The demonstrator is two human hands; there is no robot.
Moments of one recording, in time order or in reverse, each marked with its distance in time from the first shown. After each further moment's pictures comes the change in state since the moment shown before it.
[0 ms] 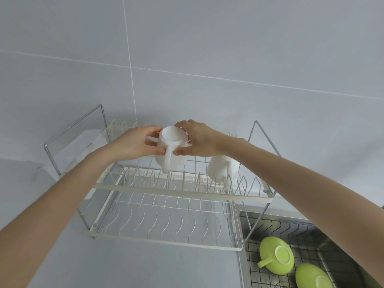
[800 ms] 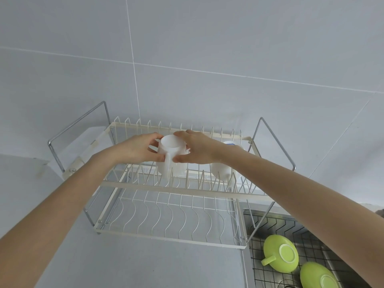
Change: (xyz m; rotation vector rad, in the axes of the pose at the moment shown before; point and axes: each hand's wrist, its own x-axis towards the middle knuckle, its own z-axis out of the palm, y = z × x) left_hand 0.002 -0.015 0.006 0.100 -0.137 -0.138; right_hand 0.006 0.001 0.026 0.004 -0.063 0.017
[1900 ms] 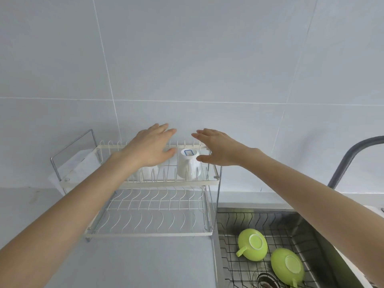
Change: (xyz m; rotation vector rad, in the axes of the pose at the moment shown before) left_hand -0.086 0.146 0.035 0.724 0.276 0.244; right_hand -0.172 0.024 -0.062 -0.277 0.217 0.069
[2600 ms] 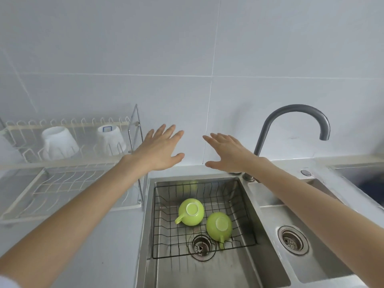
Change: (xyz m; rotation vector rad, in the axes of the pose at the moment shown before) left_hand 0.026 0.221 0.050 -0.048 -0.151 0.149; right_hand -0.179 0.163 0.029 -0.017 -0.115 0.269
